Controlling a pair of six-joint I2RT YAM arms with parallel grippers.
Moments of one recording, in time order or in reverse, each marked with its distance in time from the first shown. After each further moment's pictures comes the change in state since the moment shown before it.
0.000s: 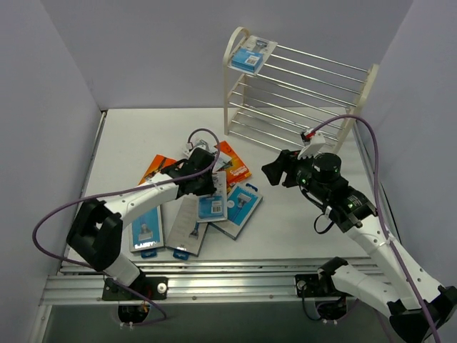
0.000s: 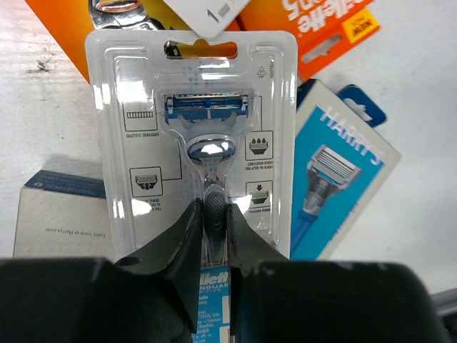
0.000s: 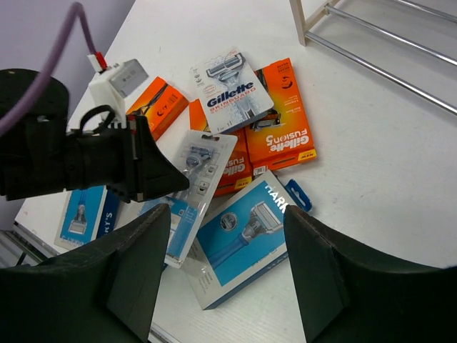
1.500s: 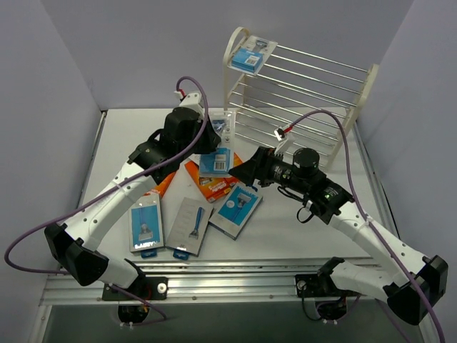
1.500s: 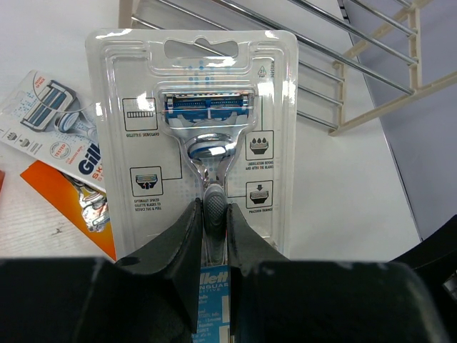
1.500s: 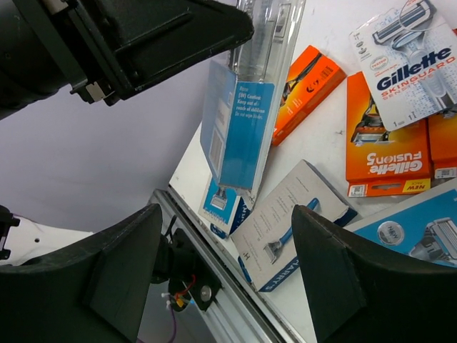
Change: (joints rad) left arm -0.006 -0.155 0.436 -0.063 -0.030 0.210; right arm 0.113 0.151 -0.002 0.263 -0.263 0.333
